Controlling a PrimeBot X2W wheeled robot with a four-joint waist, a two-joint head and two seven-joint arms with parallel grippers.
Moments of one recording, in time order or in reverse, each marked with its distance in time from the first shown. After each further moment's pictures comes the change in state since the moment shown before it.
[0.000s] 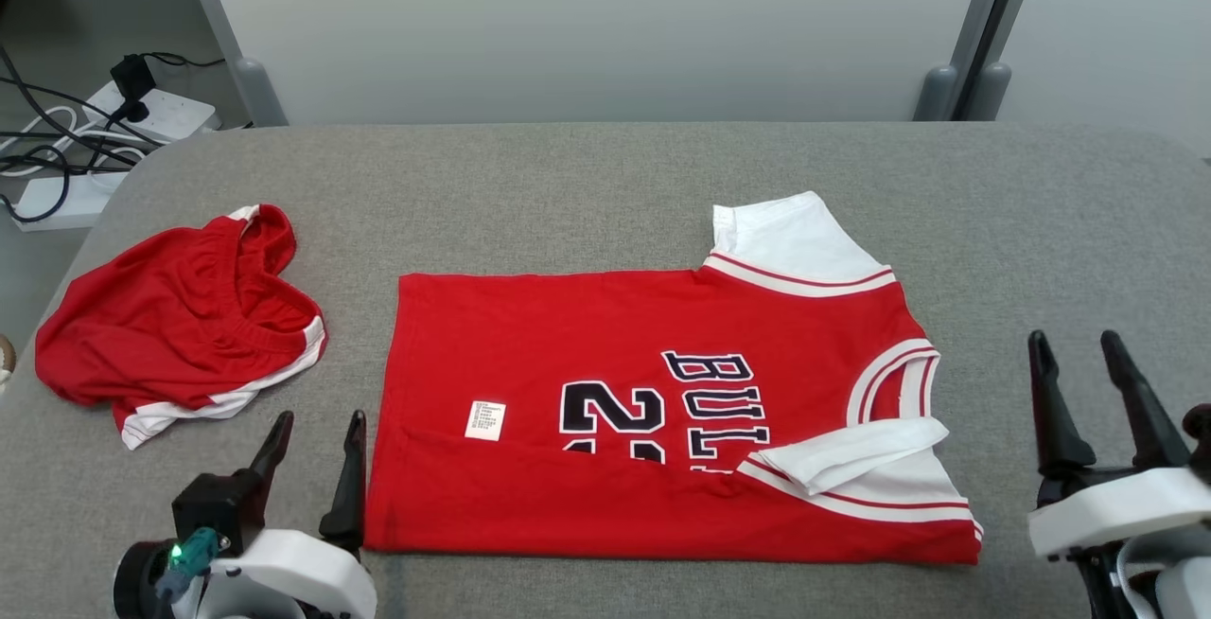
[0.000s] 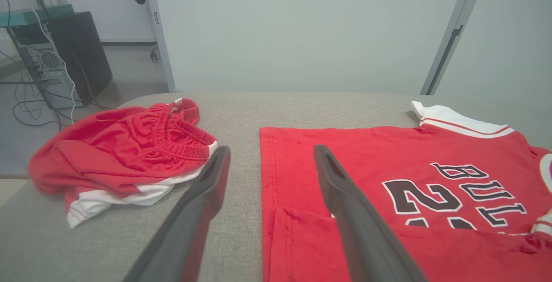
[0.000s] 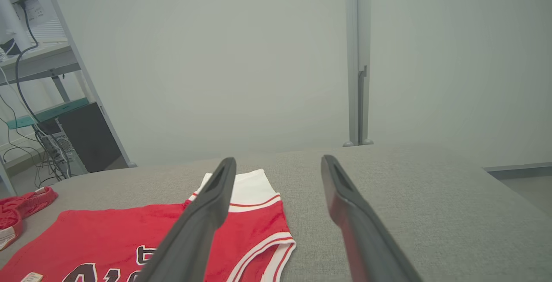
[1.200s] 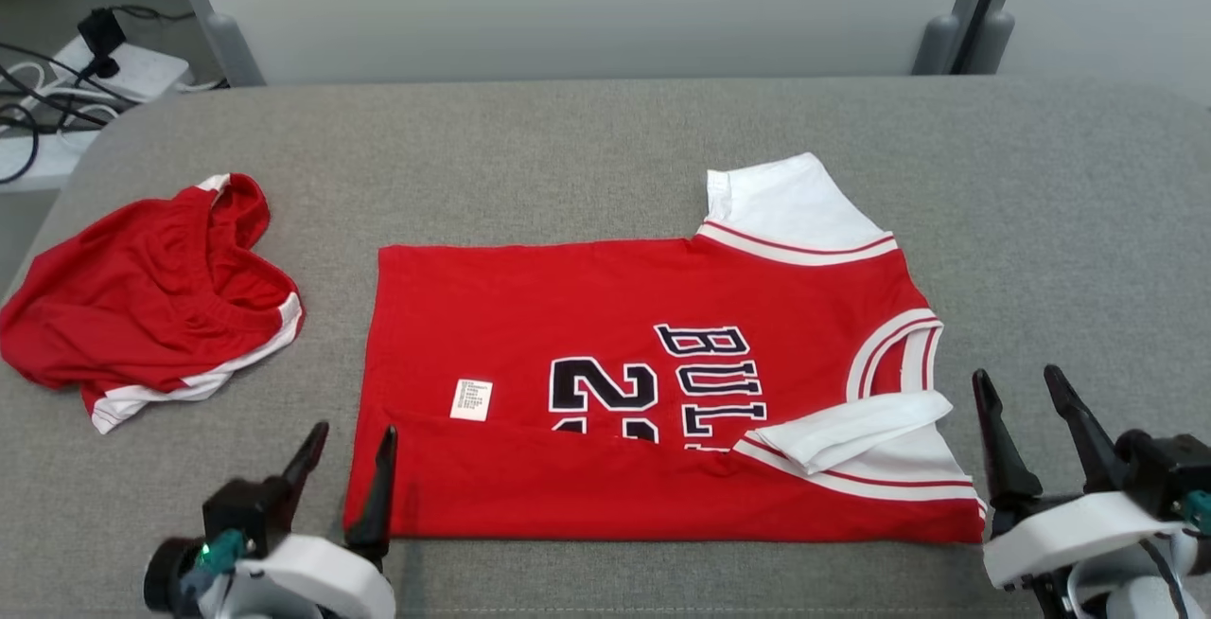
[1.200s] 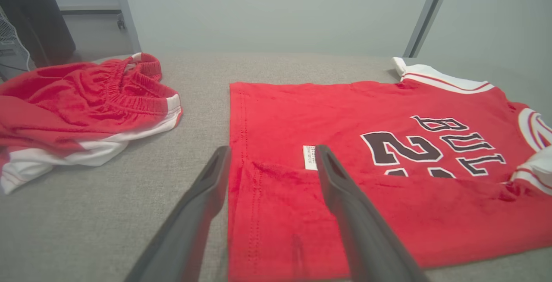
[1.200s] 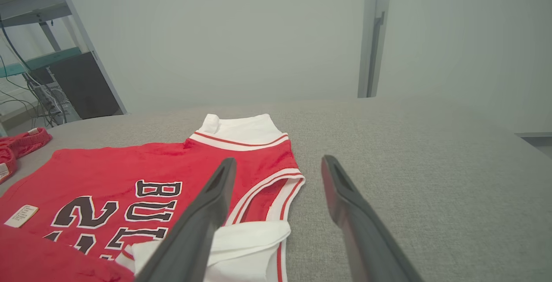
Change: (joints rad) left arm 0.064 -0.145 0.177 0.055 0.210 -0.173 0.000; right arm 0.059 0.050 0.040 0.038 -0.093 0.000 0.000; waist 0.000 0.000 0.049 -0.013
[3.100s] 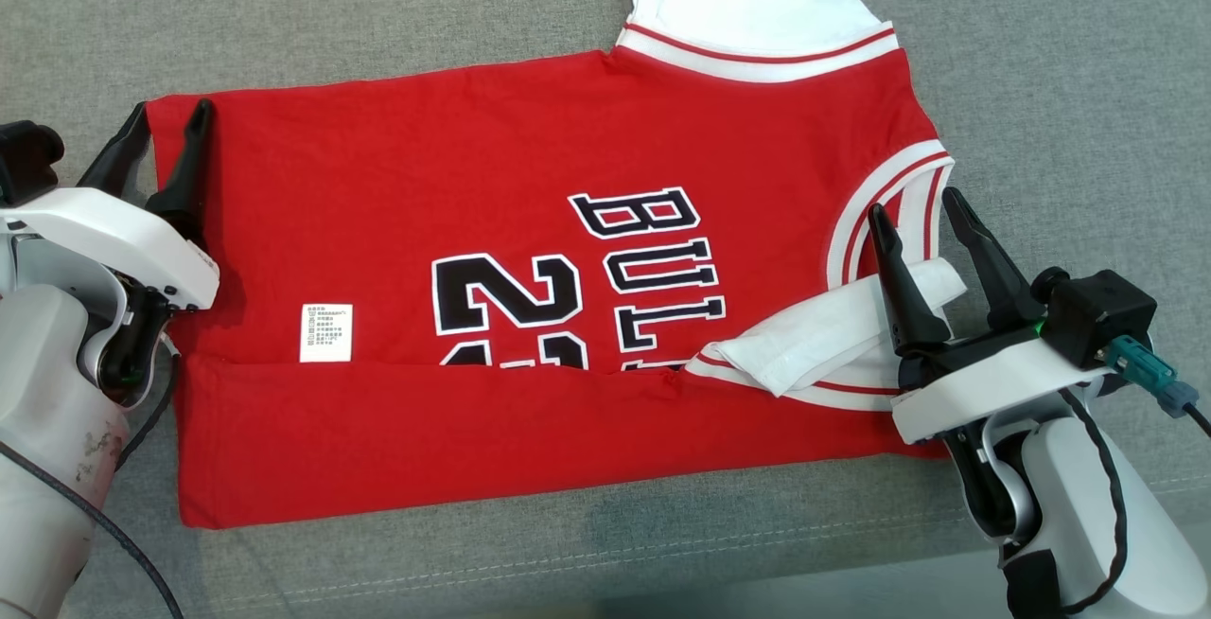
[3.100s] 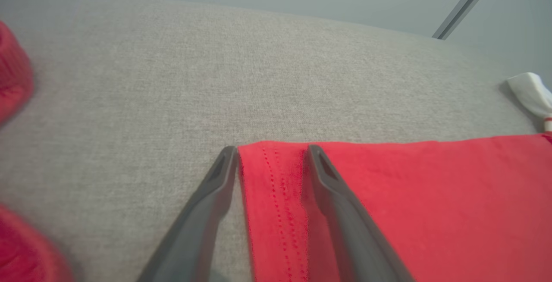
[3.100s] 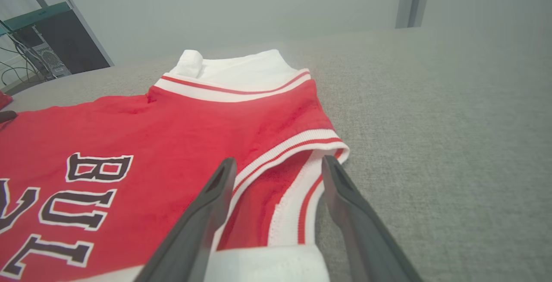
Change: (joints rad) left arm -0.766 0.358 -0.522 0.408 -0.714 -0.040 0.032; right arm -0.309 0.036 0.172 -0.006 0.031 0.000 0.000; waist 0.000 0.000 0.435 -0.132
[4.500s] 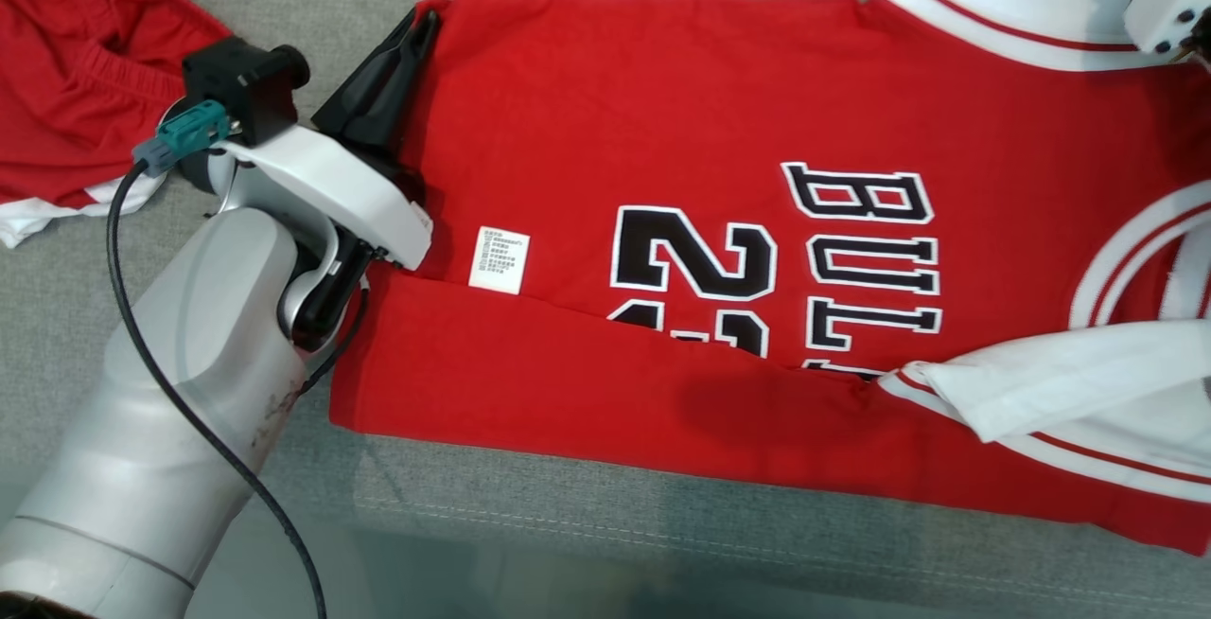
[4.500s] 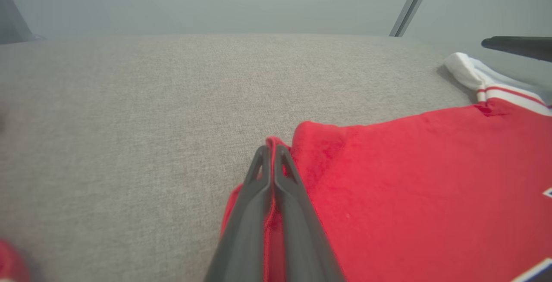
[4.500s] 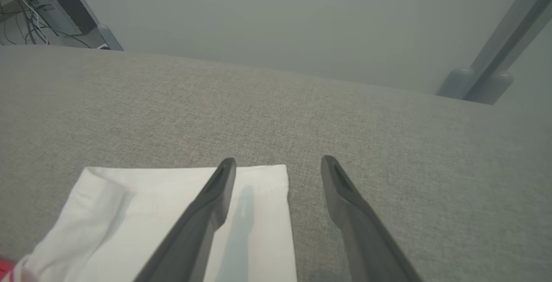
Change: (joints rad) left arm -0.062 -0.172 -0.067 -0.218 0.179 0.000 -0.040; right arm -0.771 -0.292 0.227 0.445 0.226 0.000 0.372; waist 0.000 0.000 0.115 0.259
